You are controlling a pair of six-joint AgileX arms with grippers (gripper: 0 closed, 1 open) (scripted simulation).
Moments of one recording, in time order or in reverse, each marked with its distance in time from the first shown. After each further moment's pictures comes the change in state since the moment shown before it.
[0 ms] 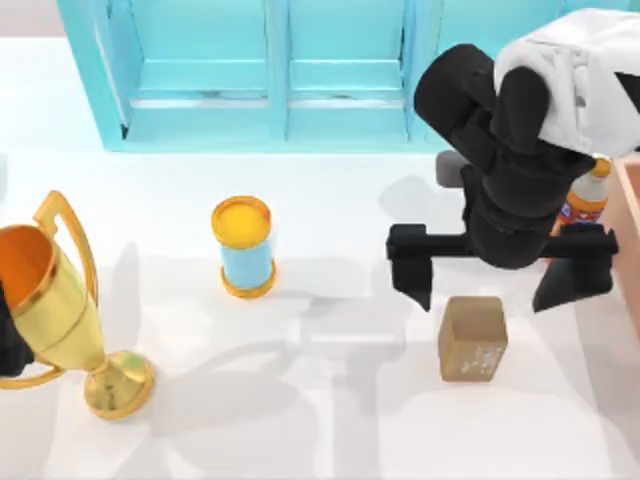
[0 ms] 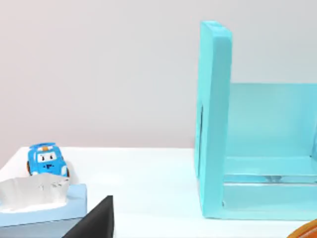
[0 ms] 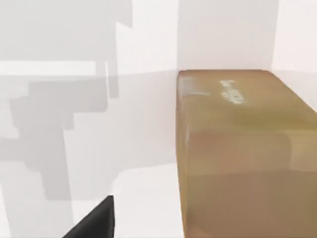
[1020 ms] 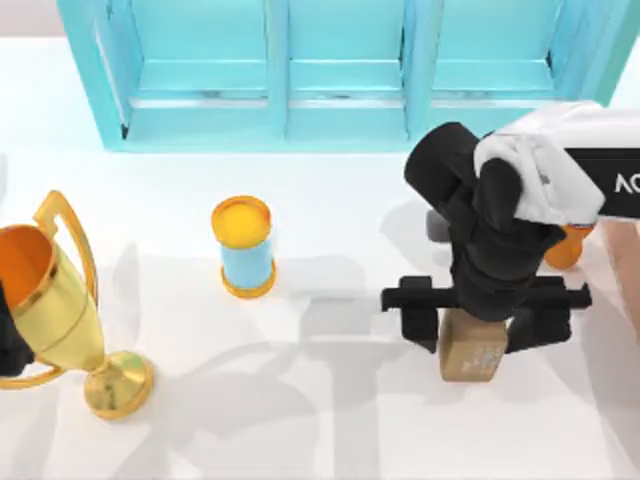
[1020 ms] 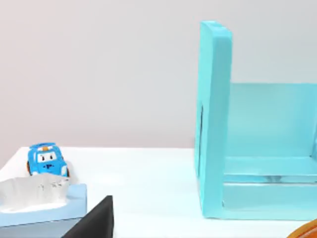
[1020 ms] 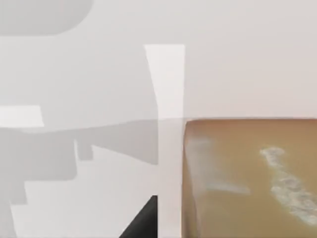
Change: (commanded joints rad) left arm 0.000 0.000 0.000 0.000 0.000 0.000; right arm 0.006 0.077 -0.181 0.260 0.000 0.007
